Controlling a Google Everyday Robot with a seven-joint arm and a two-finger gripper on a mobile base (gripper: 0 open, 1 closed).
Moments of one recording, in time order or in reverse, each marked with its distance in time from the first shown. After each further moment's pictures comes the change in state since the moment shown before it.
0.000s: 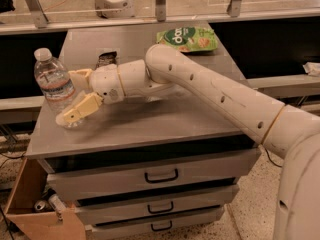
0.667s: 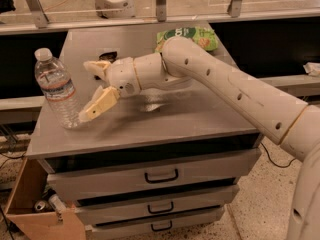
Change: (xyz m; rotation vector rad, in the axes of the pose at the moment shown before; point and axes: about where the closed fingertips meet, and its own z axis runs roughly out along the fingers) arm 0.004 -0.012 -0.042 0.070 0.072 -0.021
